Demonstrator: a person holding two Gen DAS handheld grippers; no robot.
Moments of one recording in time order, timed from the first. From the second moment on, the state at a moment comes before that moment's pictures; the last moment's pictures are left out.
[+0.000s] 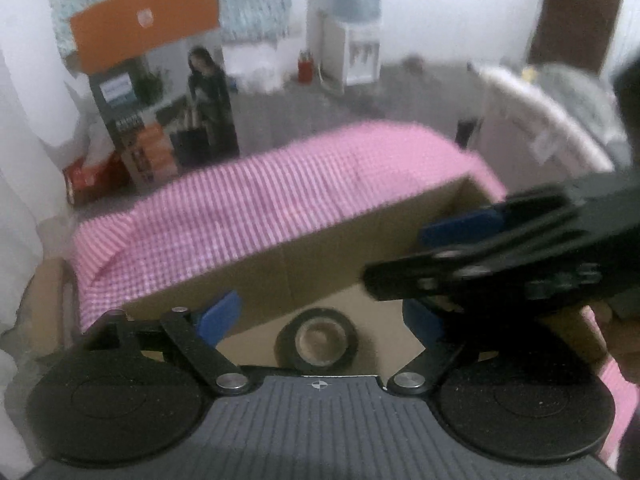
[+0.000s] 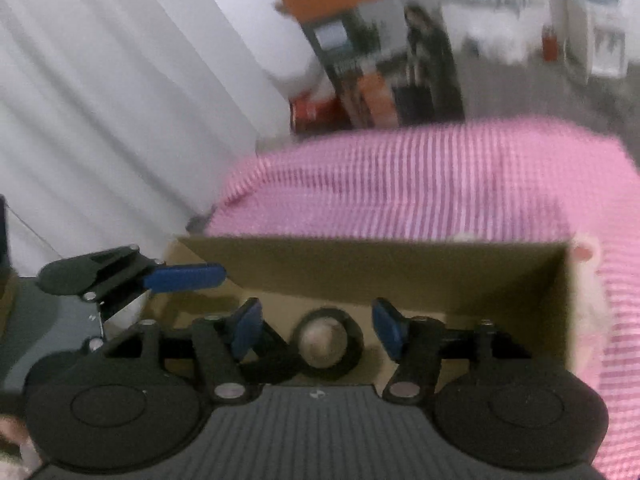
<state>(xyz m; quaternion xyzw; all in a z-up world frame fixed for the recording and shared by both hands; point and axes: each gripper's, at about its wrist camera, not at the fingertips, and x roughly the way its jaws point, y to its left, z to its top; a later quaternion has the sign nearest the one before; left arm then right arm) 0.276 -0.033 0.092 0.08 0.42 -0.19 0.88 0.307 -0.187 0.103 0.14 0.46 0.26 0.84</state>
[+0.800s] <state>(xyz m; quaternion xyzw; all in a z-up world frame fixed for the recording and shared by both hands) 0.086 0.028 0.114 -0.01 0.28 -0.19 0.94 0.086 -0.227 0.177 0.06 0.28 0.20 0.94</state>
